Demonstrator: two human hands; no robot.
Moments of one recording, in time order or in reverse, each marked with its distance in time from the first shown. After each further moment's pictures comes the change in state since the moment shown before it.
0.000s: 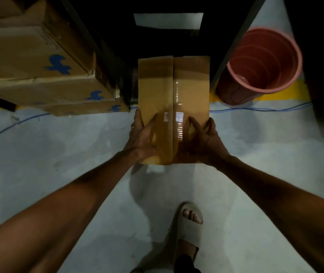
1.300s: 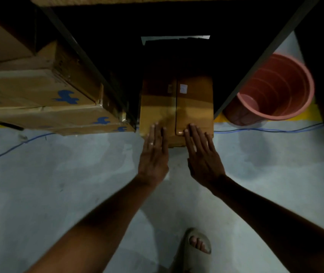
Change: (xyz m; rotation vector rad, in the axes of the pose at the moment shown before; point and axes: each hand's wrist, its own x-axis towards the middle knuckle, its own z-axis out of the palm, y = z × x) left_hand 0.027 0.026 0.001 0.467 0.174 0.066; right_hand 0.042 -0.035 -0.001 -0.474 0.153 -0.185
